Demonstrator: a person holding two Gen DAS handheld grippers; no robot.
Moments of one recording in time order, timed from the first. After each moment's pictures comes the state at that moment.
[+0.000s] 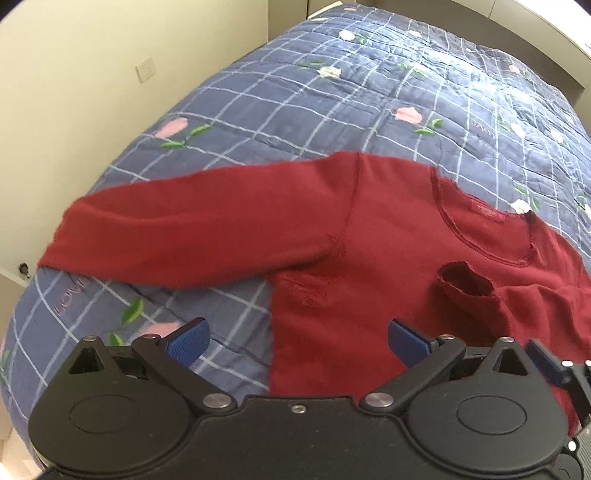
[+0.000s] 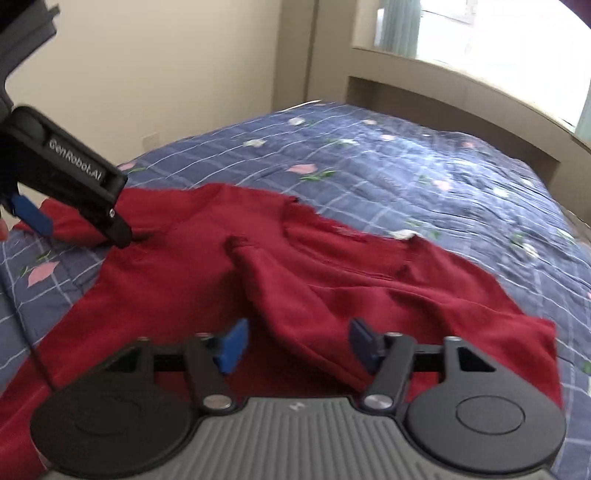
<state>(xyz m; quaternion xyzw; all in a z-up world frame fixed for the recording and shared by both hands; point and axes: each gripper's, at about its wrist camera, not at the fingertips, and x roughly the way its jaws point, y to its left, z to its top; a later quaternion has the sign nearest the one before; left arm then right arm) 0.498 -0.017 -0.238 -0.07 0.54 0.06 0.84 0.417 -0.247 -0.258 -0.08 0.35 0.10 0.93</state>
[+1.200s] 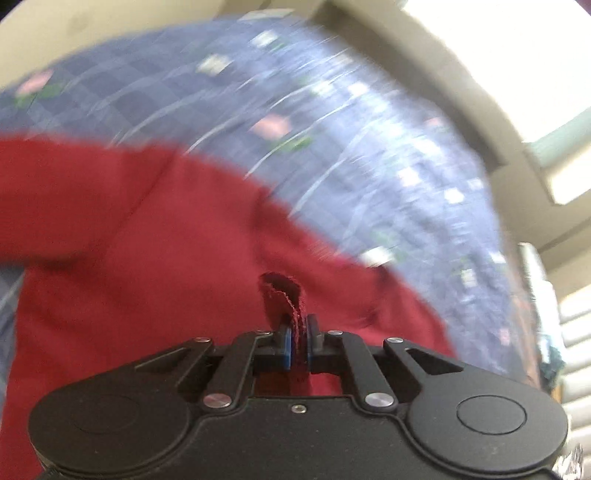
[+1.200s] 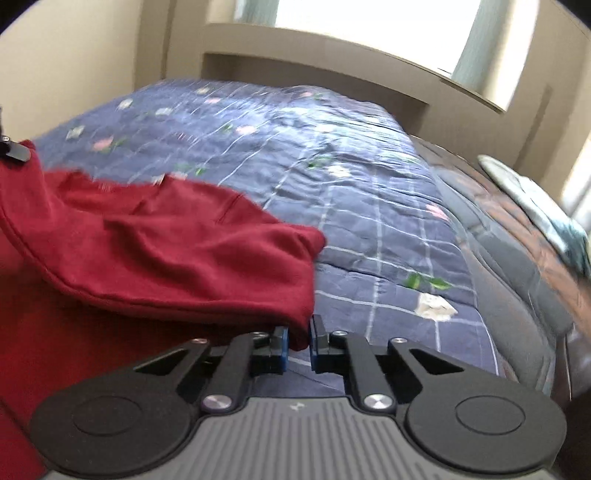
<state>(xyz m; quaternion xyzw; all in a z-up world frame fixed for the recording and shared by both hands) 0.544 -0.107 -0.257 -0.26 0.45 -0.08 0.85 0.404 -0.431 -0.270 -0.04 0.37 -0.10 0.92</state>
